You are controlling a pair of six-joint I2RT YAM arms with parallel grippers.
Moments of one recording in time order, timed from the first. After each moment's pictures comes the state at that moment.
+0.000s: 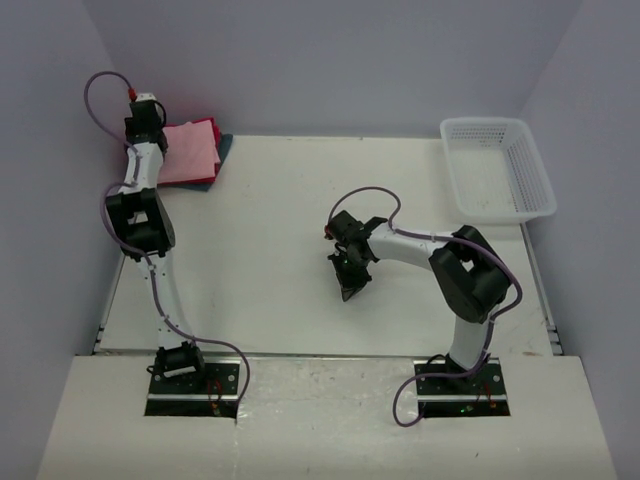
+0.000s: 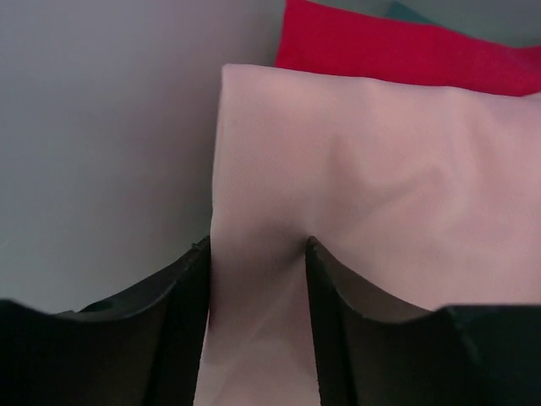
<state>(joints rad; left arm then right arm) 0.24 2.48 2.27 -0.39 -0.34 0.13 0.74 1.85 1.16 -0.70 -0.19 0.42</state>
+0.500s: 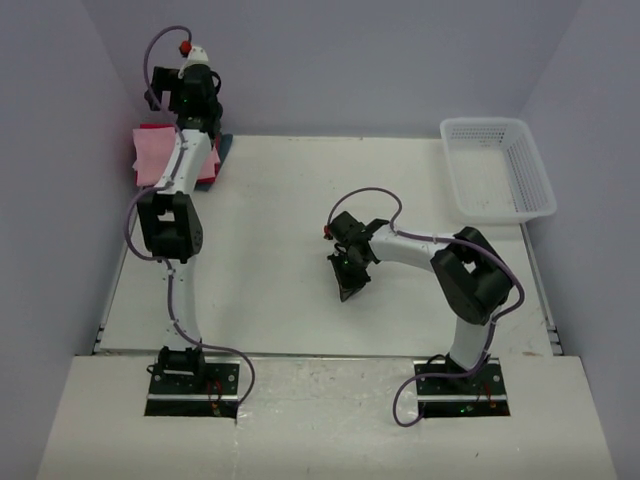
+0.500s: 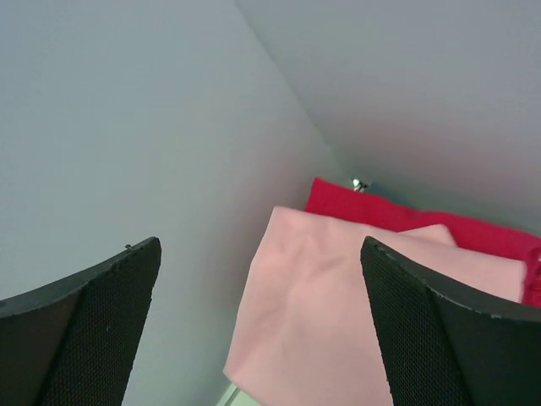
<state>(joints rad) -0.02 2.36 2.27 -0.04 -0.83 0.41 0.74 1.85 1.15 -0.66 -0.23 0.42</state>
